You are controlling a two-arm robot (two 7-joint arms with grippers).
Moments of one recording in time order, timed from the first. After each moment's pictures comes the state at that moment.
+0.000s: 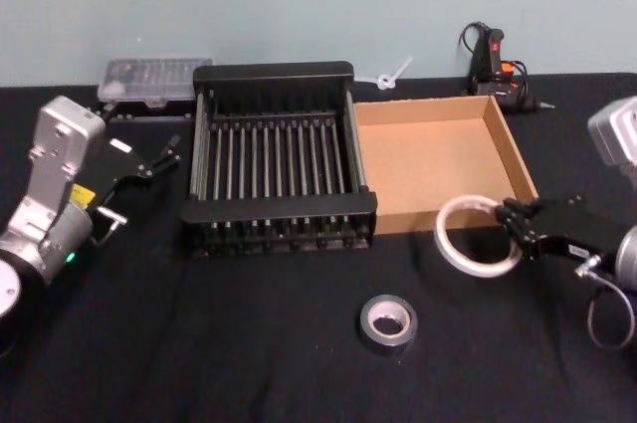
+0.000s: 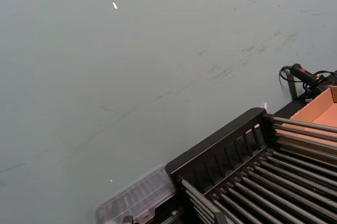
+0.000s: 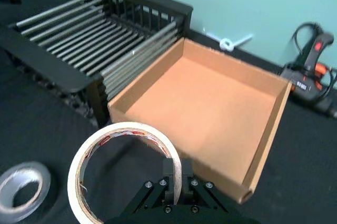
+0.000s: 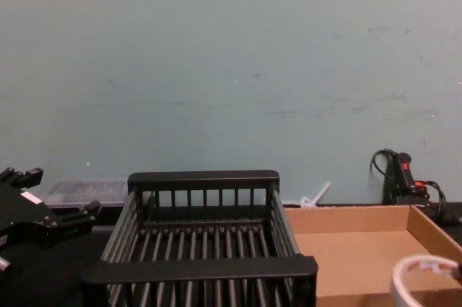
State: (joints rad) left arm -0.20 0.60 0.45 -1.41 -0.25 -0.12 0.03; right arm 0.04 0.67 -0.26 -1.71 0.41 0.40 0.39
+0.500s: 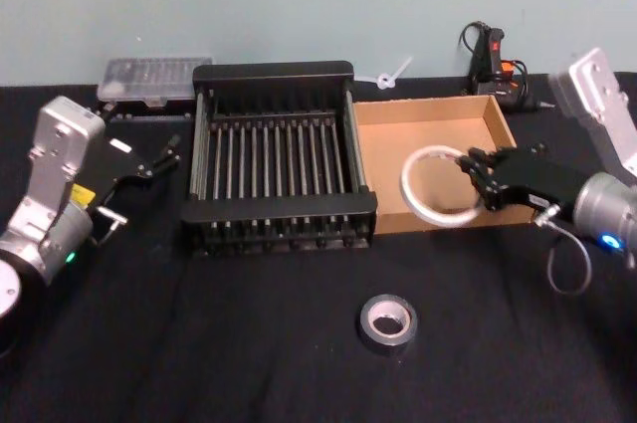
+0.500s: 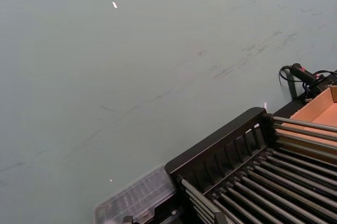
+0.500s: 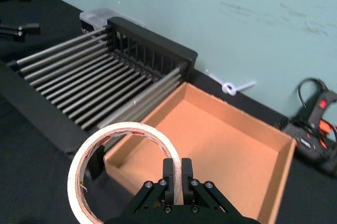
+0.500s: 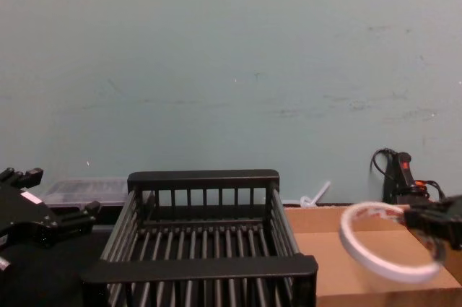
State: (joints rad) left arm -0.20 0.60 0.45 -1.41 -0.25 -0.12 0.03; right arm 0.20 0.59 -0.34 -1.64 0.35 0.37 0.40
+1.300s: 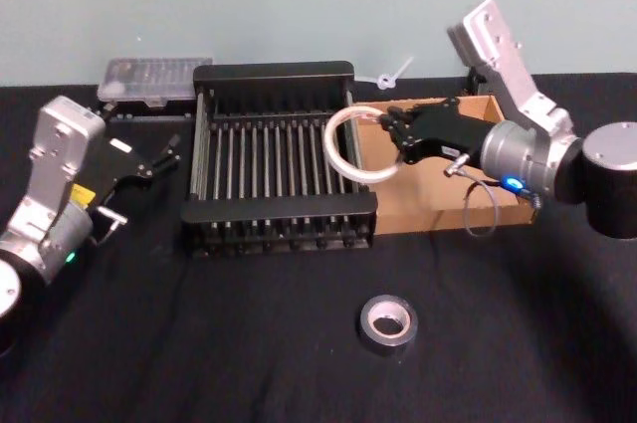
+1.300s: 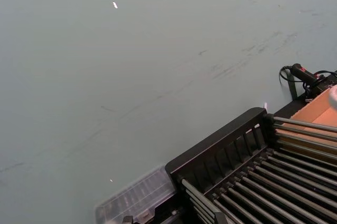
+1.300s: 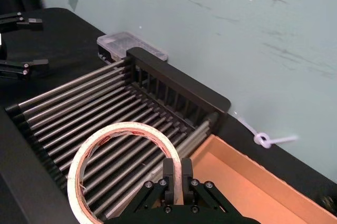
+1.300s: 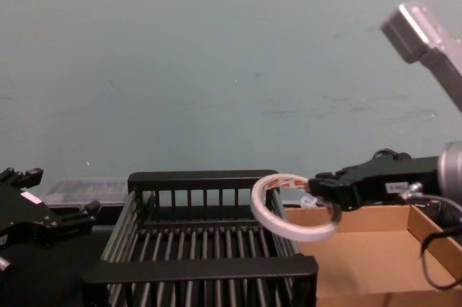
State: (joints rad) left arm -0.20 0.60 0.45 -1.41 -0.25 -0.12 0.03; right arm 0.47 0.39 -0.48 -1.37 0.26 0.33 0.45
